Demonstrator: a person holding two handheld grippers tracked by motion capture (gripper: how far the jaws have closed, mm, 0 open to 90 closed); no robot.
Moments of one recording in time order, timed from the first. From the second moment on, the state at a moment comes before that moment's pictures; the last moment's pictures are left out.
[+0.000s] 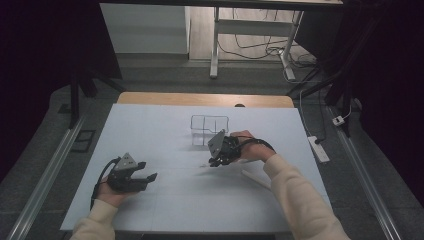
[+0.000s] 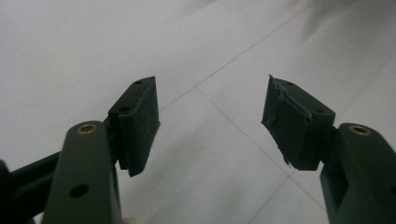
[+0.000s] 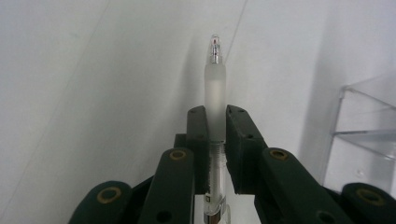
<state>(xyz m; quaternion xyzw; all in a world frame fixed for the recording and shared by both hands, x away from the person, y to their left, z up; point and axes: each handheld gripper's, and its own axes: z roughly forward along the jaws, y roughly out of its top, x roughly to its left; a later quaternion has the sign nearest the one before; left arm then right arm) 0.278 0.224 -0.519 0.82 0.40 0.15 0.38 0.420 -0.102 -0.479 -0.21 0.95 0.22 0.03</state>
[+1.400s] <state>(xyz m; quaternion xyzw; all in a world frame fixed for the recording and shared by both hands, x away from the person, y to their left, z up) 0.278 0.223 -0.519 0.81 0.41 0.15 0.38 0.429 -0.152 -0.448 0.02 0.90 0.42 0.07</state>
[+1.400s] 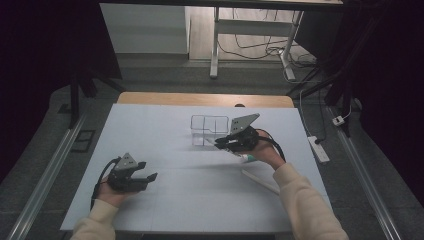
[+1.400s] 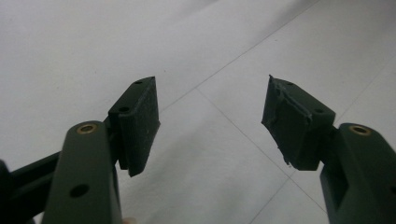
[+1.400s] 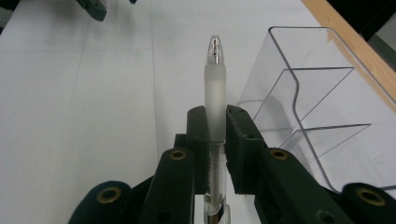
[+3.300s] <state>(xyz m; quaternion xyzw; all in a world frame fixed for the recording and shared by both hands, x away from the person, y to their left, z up) 0.278 0.226 -0.519 0.81 0.41 0.15 0.39 0.429 -0.126 -0.416 0.12 0.81 0.56 0.12</state>
